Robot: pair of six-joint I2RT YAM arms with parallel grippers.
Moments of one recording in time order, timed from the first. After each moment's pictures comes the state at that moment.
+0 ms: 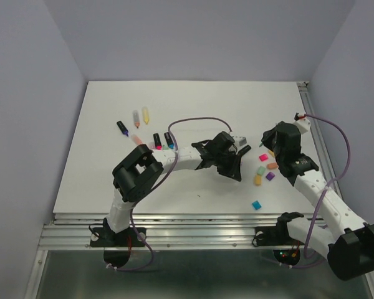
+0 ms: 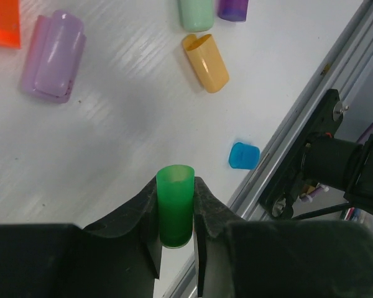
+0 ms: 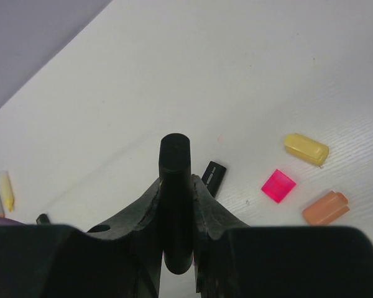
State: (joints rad) left arm -0.97 1.98 1.33 -0.14 0.40 -0.59; right arm 0.27 0.99 0.72 -0.16 0.41 0.73
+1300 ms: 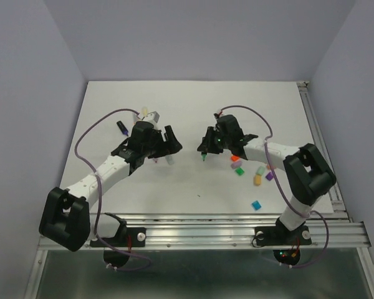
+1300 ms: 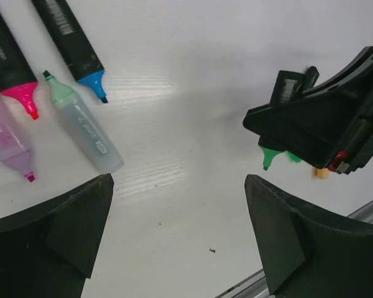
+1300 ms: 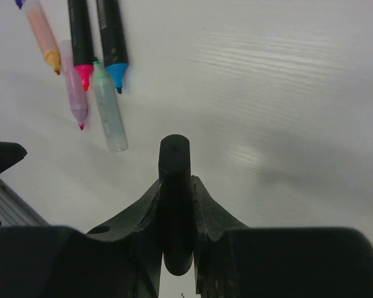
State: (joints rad) left arm -0.49 1.29 0.80 -0.15 0.14 -0.63; right arm 0.53 1.65 0.96 0.01 -0.21 0.70
